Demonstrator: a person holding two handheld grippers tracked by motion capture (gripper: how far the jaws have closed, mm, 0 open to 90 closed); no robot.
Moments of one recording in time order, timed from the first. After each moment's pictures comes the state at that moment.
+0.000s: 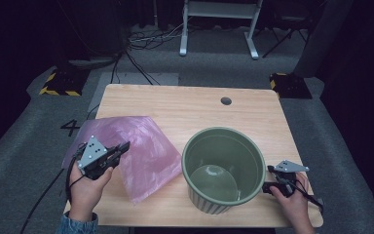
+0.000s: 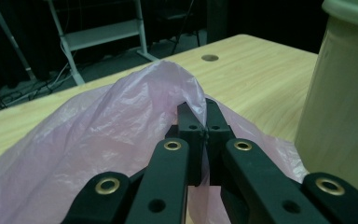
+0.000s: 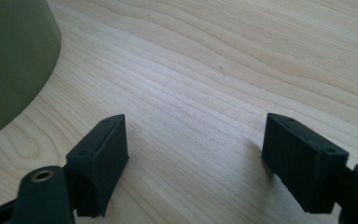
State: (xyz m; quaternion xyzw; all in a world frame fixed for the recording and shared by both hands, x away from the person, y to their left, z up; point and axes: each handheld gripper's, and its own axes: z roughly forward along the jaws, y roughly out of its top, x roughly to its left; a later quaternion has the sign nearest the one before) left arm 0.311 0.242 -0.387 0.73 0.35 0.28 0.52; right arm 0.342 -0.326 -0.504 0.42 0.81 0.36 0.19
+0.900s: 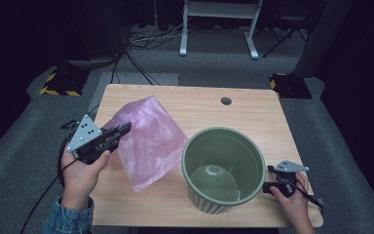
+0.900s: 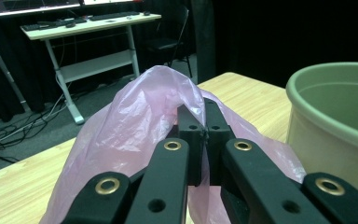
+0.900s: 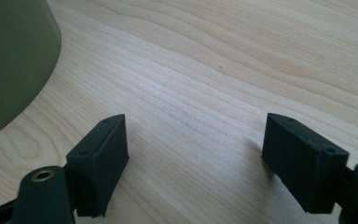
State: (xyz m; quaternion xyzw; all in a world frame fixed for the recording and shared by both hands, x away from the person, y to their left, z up) left arm 0.317 0.233 -0.317 0.72 0.32 0.28 0.55; right arm 0.342 -0.326 -0.504 0.42 0.81 0.36 0.19
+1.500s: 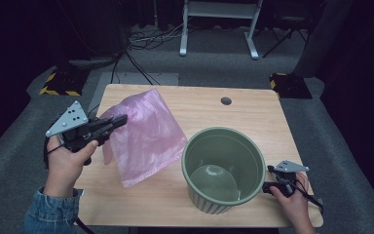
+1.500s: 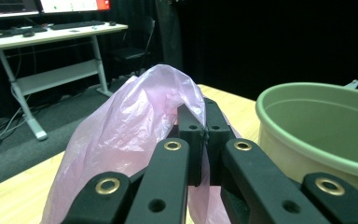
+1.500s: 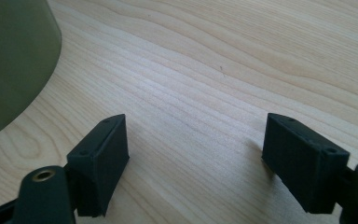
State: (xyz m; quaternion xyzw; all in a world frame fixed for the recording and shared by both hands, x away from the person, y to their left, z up) left arm 0.331 0.257 -0.288 0.73 0.27 0.22 0.59; right arm 0.343 -0.327 -0.504 0.42 0.81 0.36 0.19
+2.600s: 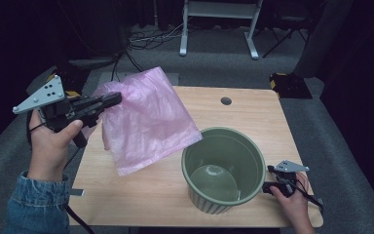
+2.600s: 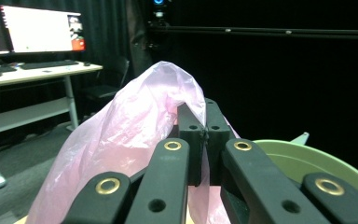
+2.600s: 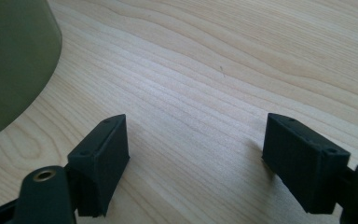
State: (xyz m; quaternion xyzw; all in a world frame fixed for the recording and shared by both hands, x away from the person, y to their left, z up) left arm 0.341 0.260 -0.238 0.69 0.22 0.19 0.66; right arm 0.343 -0.327 -0.504 0.42 0.81 0.36 0.19
